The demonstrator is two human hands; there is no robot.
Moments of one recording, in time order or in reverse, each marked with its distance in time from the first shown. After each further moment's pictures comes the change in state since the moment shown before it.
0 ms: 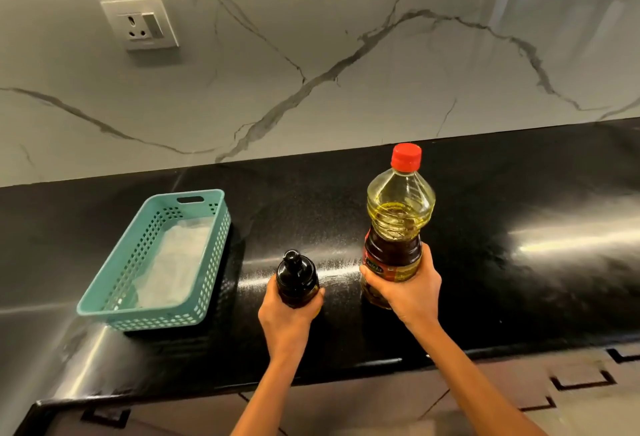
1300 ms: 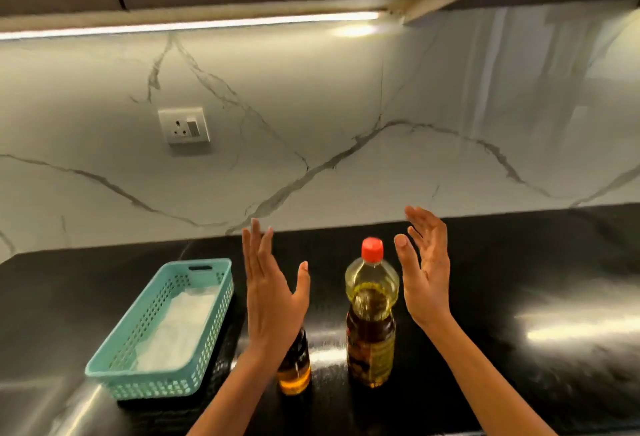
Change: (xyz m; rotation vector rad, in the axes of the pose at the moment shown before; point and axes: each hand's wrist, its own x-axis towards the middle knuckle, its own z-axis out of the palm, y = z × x) left_hand 0.039 0.129 -0.012 0.237 0.180 0.753; right_hand 0.051 -0.136 -0.040 0.250 -0.003 -0.488
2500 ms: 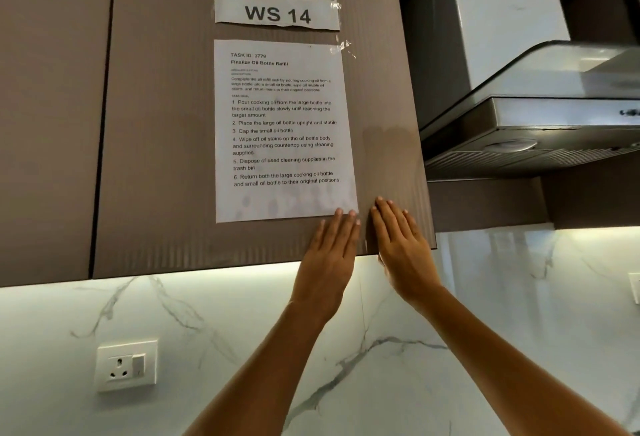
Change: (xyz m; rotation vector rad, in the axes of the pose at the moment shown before) left_hand 0.353 0.136 0.073 0.804 0.305 0.912; right_hand 0.357 -0.084 0.023 -1.354 0.275 -0.942
